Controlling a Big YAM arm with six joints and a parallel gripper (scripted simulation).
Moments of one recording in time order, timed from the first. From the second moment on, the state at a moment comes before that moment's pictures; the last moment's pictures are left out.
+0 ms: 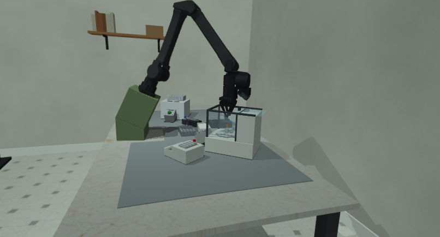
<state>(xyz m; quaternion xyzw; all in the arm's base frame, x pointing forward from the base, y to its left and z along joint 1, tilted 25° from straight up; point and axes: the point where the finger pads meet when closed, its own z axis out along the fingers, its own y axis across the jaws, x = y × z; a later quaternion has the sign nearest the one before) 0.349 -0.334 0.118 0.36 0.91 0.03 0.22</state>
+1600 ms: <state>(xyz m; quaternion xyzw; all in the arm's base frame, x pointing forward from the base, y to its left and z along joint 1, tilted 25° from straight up) 0.368 -0.340 0.079 0.36 0.91 0.03 0.22</state>
